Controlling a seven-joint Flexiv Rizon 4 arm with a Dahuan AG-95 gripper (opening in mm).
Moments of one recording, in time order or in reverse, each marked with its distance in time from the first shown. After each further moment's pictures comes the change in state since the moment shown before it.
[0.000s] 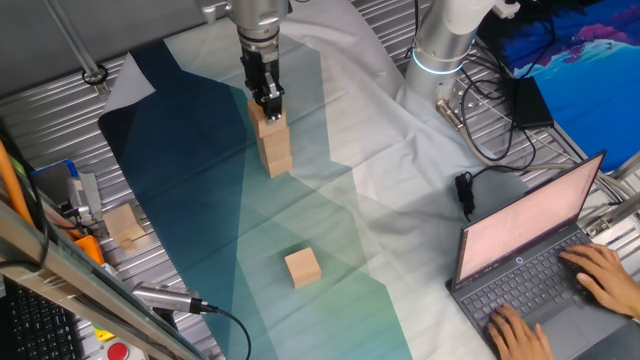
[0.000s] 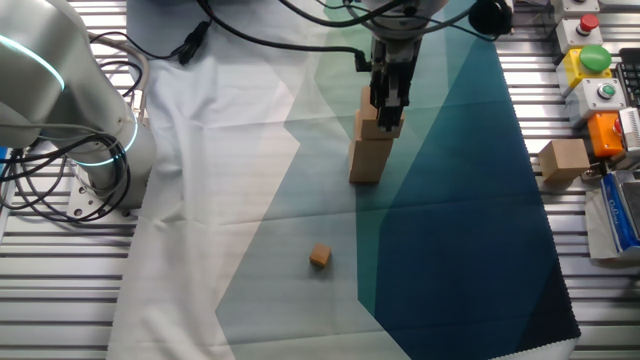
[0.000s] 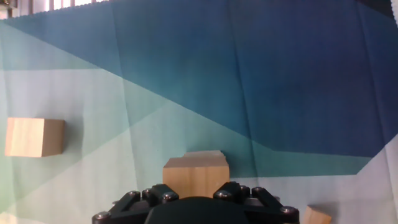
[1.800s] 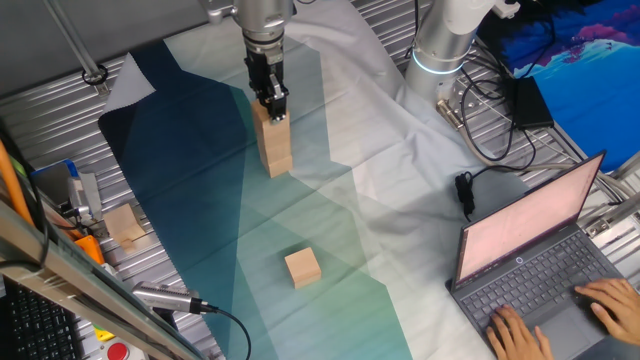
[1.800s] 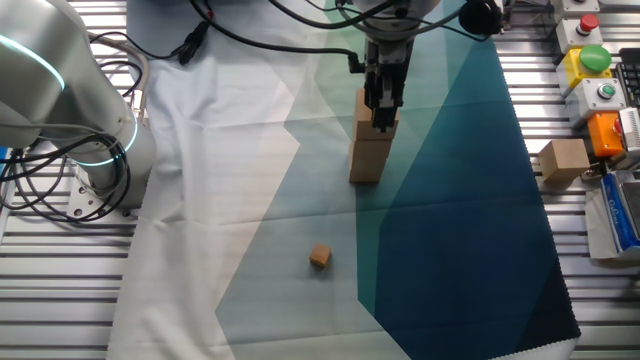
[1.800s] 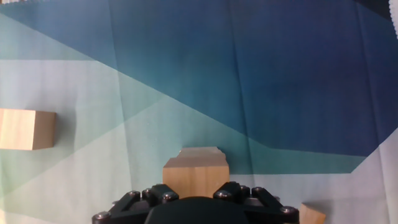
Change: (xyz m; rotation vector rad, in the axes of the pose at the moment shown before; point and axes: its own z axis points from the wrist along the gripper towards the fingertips) arm 0.008 0.001 0.005 0.001 -0.011 -0.010
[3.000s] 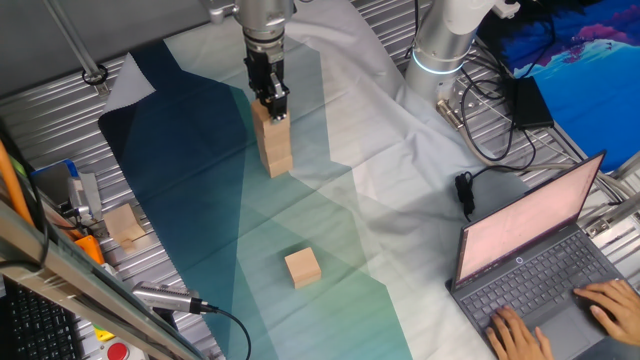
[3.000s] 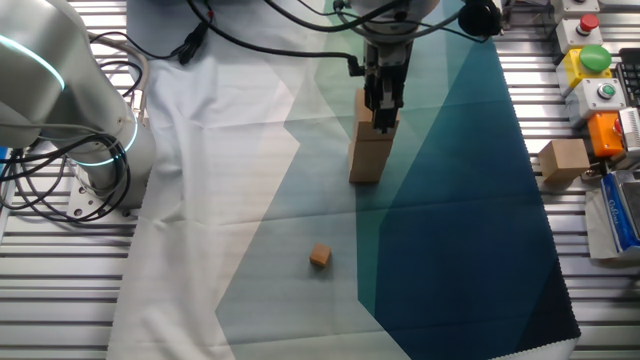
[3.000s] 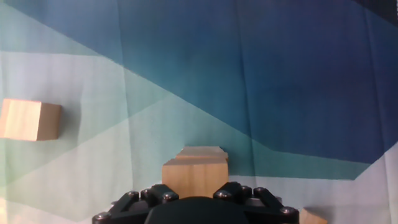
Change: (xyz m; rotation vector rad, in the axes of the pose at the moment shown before) arm -0.001 -0.001 0.002 -0.011 -0.016 -0.052
